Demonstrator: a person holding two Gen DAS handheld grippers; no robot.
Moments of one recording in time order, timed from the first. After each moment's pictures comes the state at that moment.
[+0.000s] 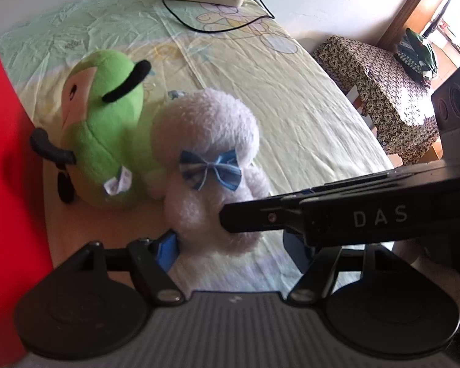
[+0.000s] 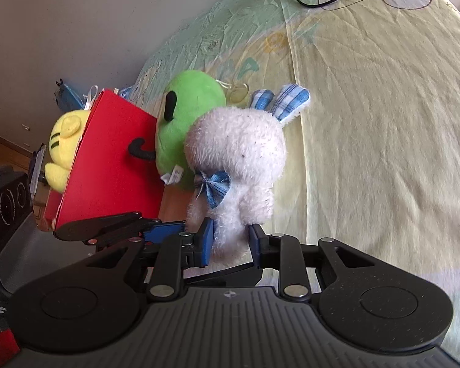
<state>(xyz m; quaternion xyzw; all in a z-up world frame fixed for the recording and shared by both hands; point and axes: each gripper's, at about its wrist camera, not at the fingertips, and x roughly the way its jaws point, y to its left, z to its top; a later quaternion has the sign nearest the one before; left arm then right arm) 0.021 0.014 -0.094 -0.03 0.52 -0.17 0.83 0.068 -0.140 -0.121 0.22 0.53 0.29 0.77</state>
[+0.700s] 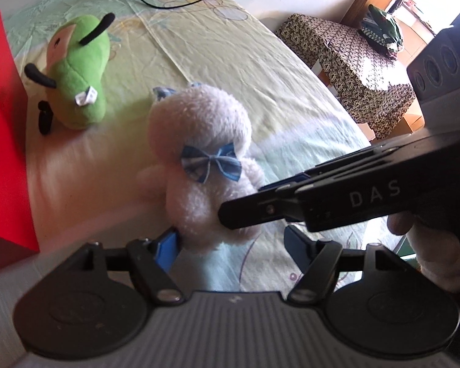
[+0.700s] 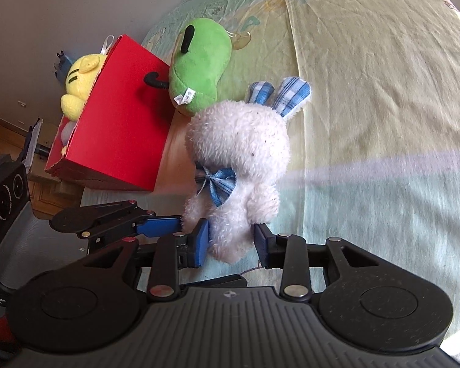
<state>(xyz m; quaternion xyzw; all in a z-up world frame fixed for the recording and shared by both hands) -0.050 0.008 -0.100 -0.02 0.53 -0.23 0.82 0.005 -0.142 -0.119 0.20 0.55 0.29 0.76</state>
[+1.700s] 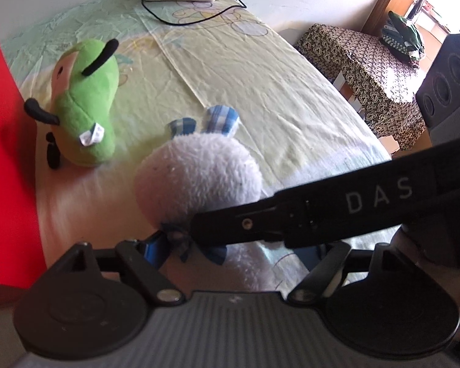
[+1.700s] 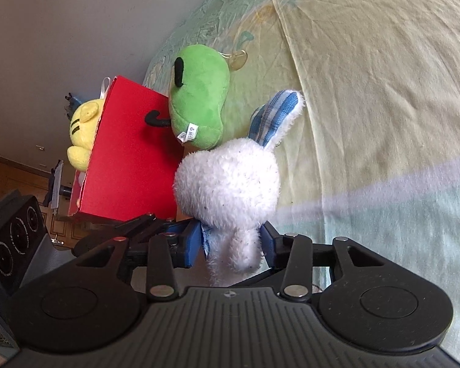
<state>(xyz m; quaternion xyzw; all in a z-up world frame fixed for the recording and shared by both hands) -0.022 -0.008 -0.102 0.01 0.51 -0.19 0.84 0.027 -0.145 -0.130 0.29 0.53 0.29 0.74</state>
